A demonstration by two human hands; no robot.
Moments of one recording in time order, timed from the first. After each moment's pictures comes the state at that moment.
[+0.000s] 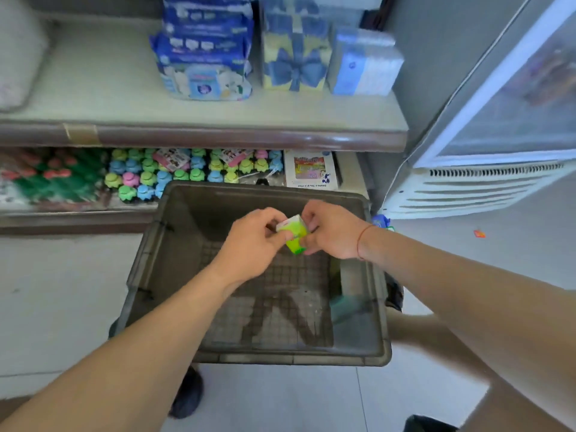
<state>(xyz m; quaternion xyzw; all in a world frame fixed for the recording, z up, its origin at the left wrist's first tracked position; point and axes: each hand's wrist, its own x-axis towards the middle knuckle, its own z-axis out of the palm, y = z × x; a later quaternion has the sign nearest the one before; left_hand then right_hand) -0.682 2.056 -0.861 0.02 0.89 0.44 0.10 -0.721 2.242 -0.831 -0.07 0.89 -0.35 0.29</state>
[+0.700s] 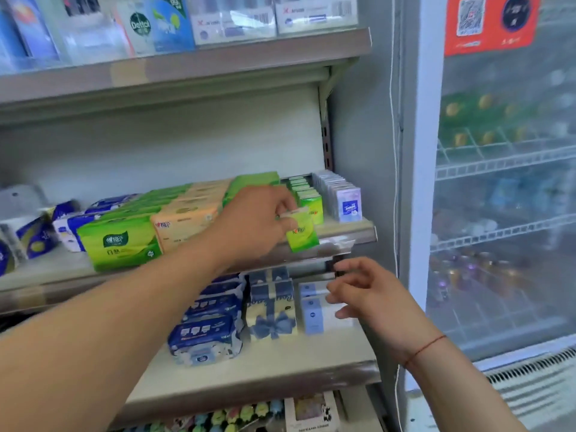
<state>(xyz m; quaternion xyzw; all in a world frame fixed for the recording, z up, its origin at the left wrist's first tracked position) -0.834 2.161 -0.412 0.24 0.94 0.15 -0.21 -0.772 2.362 -0.538 -0.05 0.70 -0.71 -0.06</state>
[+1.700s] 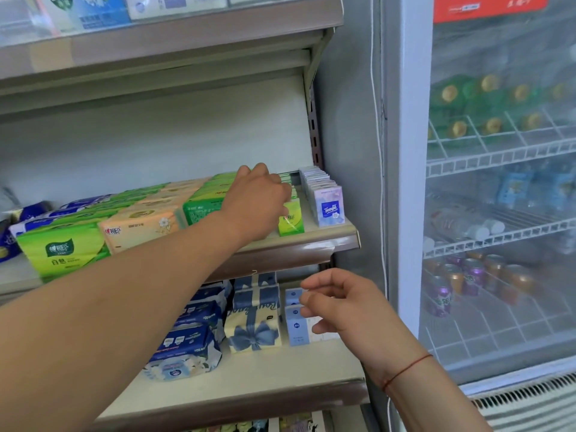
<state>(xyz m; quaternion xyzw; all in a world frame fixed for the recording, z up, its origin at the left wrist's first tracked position) -0.954 2.230 -0.418 0.22 0.91 -0.18 -0.31 -0.816 2.393 -0.539 -0.07 0.67 -0.73 -0.02</state>
